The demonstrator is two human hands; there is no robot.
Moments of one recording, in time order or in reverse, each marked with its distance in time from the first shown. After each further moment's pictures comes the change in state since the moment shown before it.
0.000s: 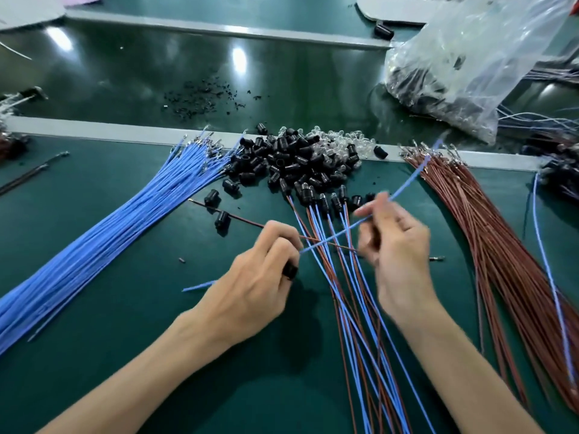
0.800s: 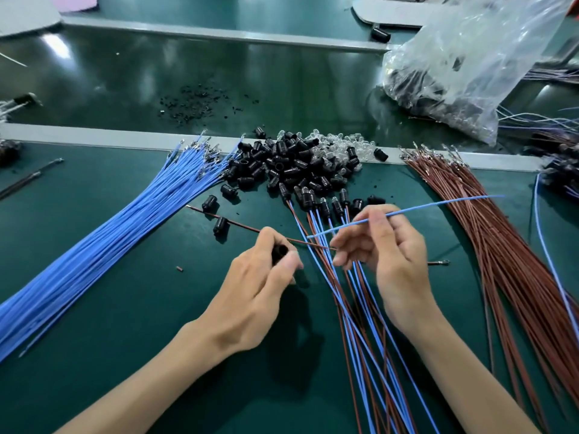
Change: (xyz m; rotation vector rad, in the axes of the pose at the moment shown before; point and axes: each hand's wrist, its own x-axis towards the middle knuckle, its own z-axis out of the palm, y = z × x) left_hand -0.003 -0.002 0.005 -0.416 -0.004 -0.324; right_hand -0.007 0.005 0.002 0.012 -0.216 -0.113
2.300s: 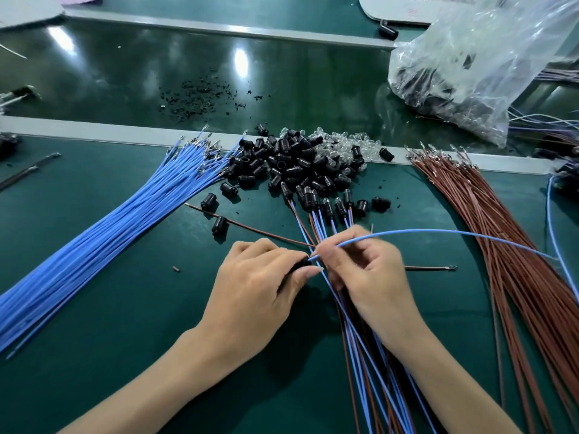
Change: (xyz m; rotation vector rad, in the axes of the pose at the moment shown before) left_hand 0.005 -0.002 0.006 0.564 0.186 0.265; right_hand -0.006 0.008 0.011 -0.313 -0.033 0.069
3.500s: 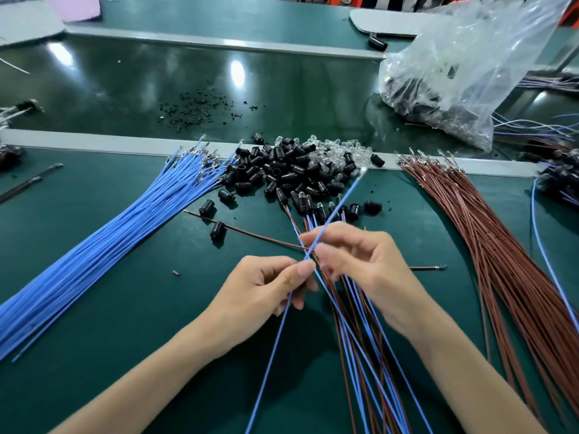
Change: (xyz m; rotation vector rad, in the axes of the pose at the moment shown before) left_hand 0.007 0.009 -0.015 -0.911 -0.354 -0.521; right_hand 0.010 -0.012 -0.019 0.042 -0.261 0.032
